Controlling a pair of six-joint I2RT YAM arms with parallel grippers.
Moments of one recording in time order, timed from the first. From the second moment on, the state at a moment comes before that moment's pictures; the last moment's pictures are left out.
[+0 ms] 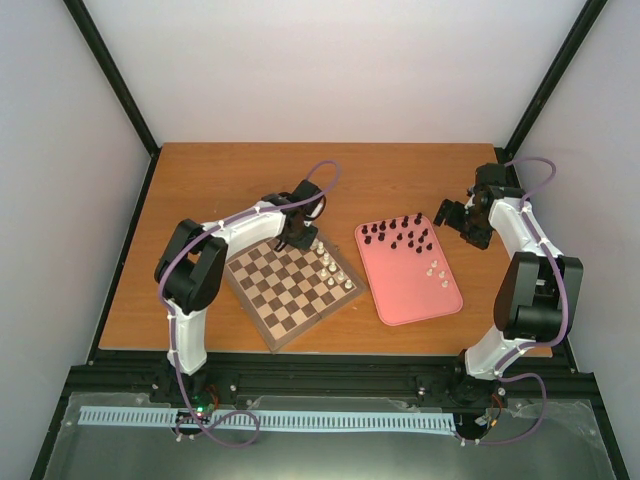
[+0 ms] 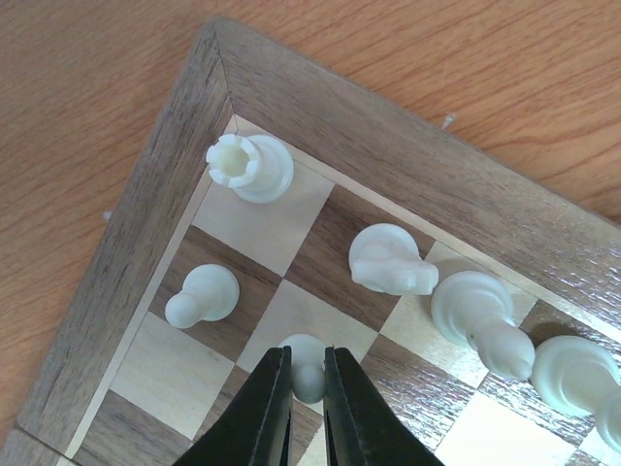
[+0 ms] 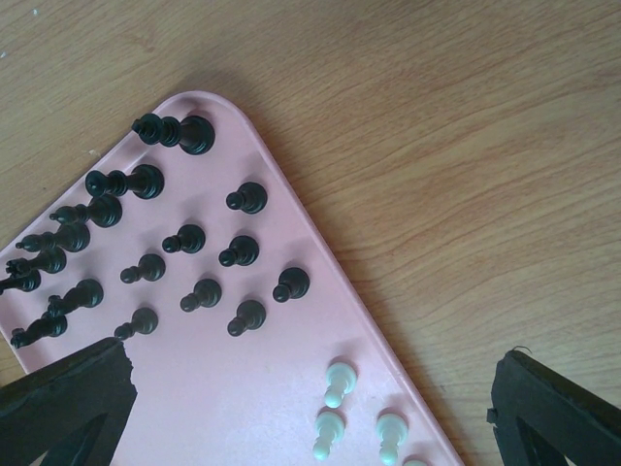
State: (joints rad) left arm -0.60 1.97 1.44 -0.70 -0.19 -0.13; right arm -0.12 1.65 1.25 -0.82 -0.19 0.34
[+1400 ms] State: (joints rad) left arm -0.76 1.73 1.58 -0.81 0.00 -0.09; right arm -0.12 1.65 1.26 -0.82 -0.21 0.34
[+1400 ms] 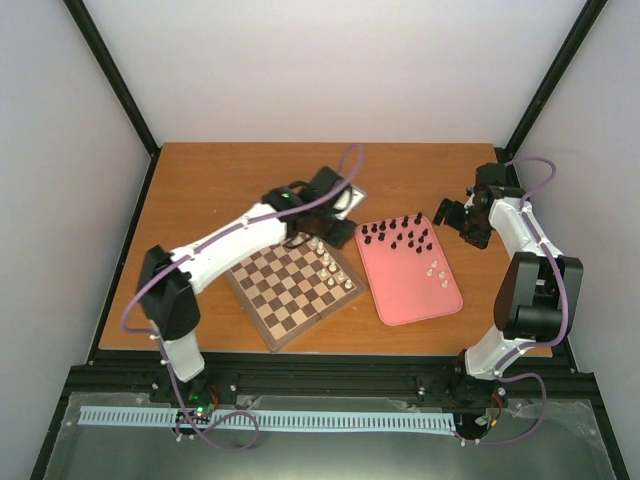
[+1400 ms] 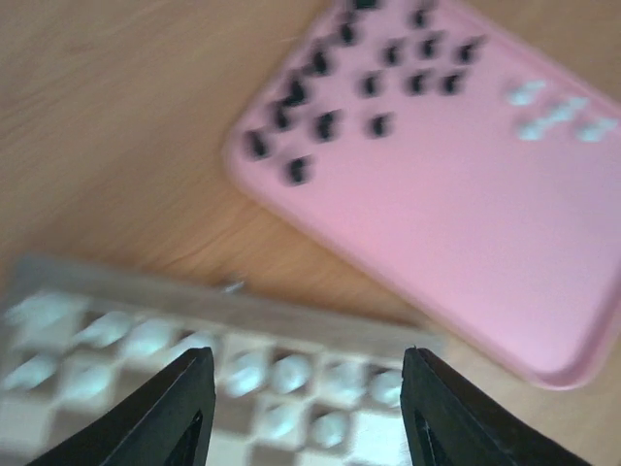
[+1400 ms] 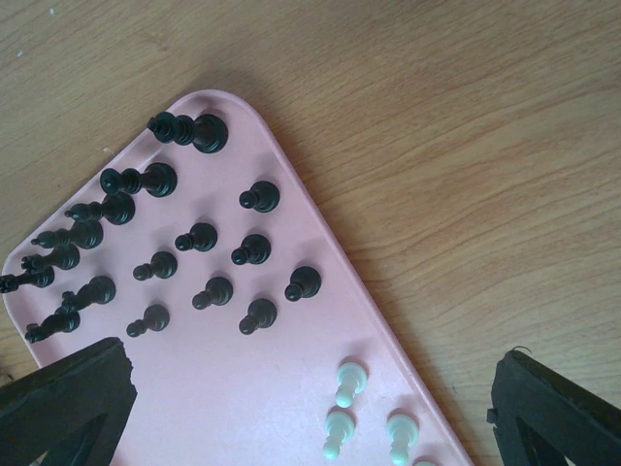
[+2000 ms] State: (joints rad) left arm -1.05 2.33 2.02 -0.74 0.20 -0.10; right arm -0.12 1.66 1.30 -0.83 -0.19 0.31
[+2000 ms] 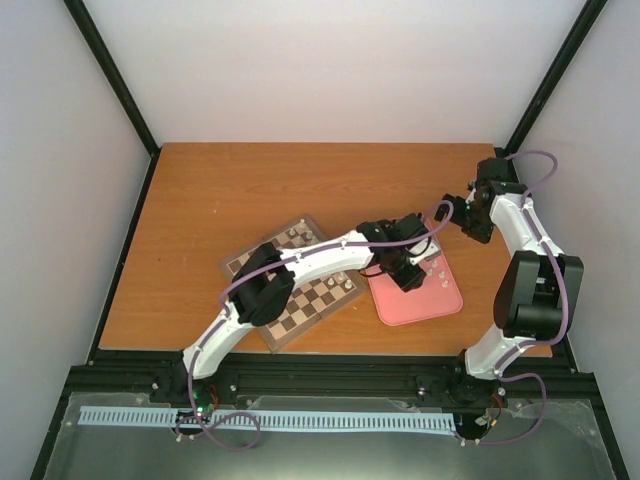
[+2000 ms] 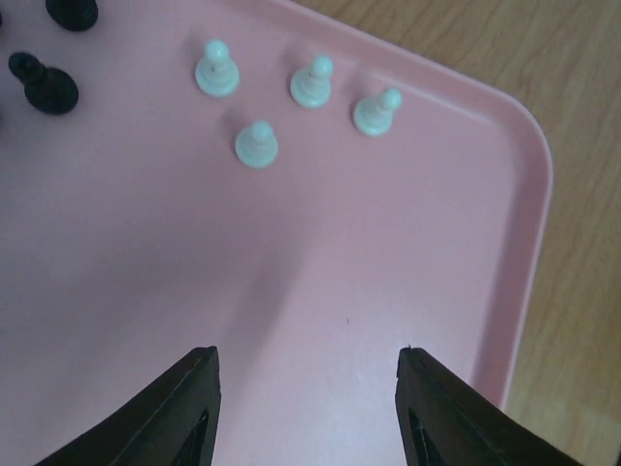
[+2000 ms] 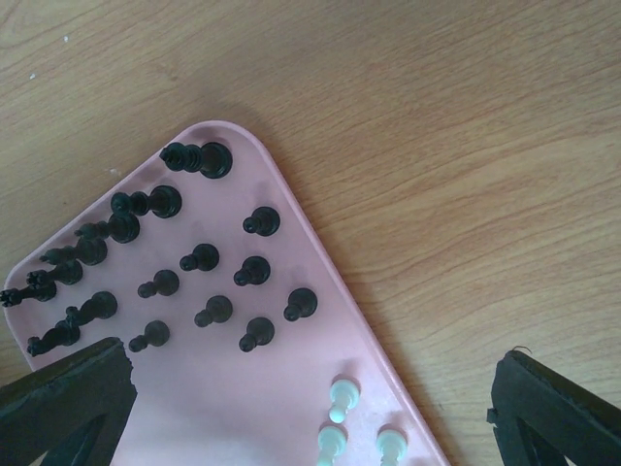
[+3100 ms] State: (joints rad) left arm -1.06 2.56 2.25 -0.55 0.12 -0.20; right arm -0.12 1.72 1.30 -0.83 -0.17 0.29
